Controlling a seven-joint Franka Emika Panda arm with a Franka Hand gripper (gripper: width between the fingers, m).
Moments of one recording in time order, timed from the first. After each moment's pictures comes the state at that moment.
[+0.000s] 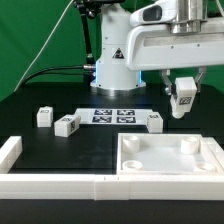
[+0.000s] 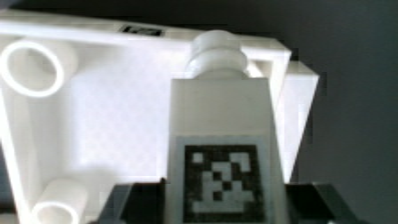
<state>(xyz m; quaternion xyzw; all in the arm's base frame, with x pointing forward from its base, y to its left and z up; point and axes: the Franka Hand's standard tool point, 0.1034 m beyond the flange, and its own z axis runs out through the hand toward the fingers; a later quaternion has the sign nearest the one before) 0.516 0.101 0.119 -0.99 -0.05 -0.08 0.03</state>
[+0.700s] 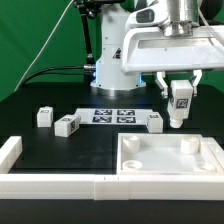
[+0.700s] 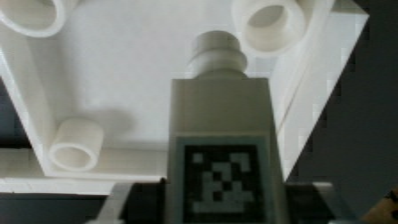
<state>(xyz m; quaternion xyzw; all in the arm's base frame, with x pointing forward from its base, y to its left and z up) 0.537 0.094 0.111 -0.97 -0.05 -0.23 0.02</state>
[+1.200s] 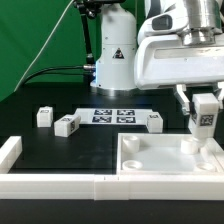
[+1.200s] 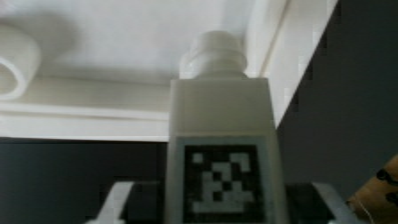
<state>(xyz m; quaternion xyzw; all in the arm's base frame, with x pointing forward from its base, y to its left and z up) 0.602 0.119 0.108 -0.97 -0.06 -0.25 0.03</state>
